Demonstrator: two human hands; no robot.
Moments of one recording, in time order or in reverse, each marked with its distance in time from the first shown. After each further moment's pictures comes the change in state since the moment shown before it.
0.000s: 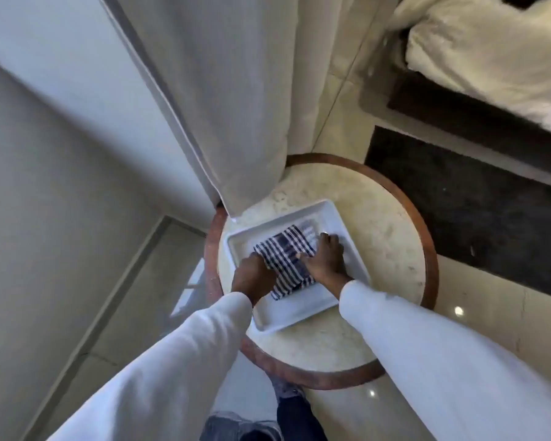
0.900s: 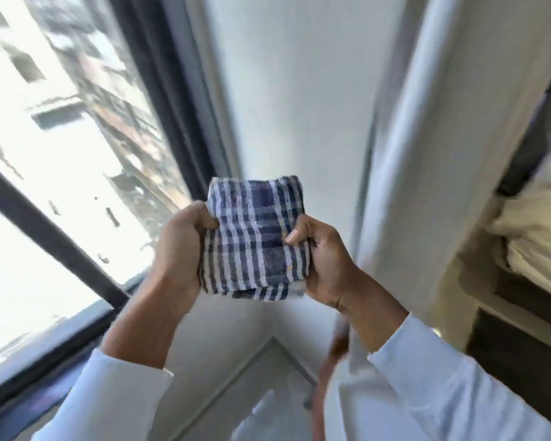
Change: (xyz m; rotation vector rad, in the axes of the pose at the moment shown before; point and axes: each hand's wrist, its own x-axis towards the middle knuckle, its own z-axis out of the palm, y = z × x) left_hand -0.359 0.042 -0.526 -1.215 0.554 0.271; right_hand -0.314 -0.441 -0.282 1.176 -1.044 -0.692
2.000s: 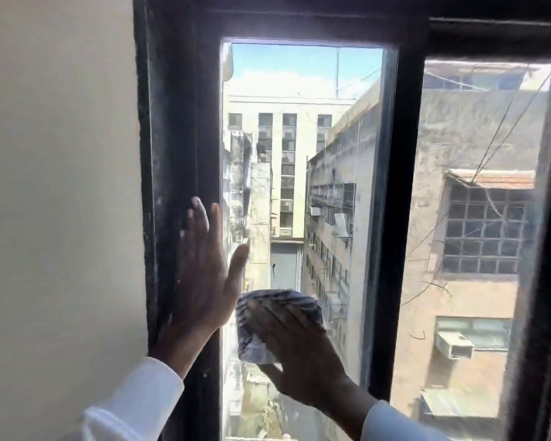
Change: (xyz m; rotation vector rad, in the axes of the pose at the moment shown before) left_hand -0.094 0.303 -0.469 1.149 1.336 0.966; right_hand 0.272 0.090 0.507 -1.789 -0.501 -1.776
